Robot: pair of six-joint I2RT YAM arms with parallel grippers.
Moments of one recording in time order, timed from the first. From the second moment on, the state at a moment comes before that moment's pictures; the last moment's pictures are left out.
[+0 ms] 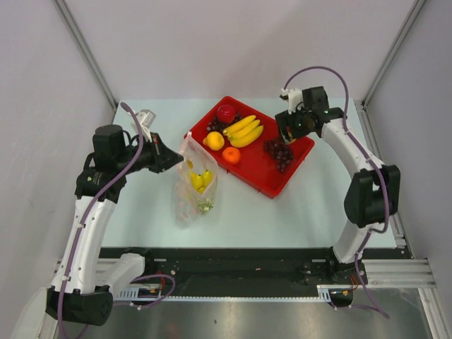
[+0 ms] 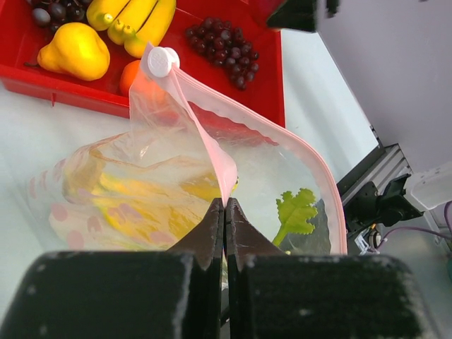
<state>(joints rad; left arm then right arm) -0.11 0.96 1.17 -0.67 0.66 -0.25 0.22 1.82 1.60 -0.66 -0.16 -0.24</state>
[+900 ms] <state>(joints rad) -0.11 0.98 1.17 -0.68 0.69 -0.25 0.84 1.65 1.71 -0.55 -0.72 -0.18</state>
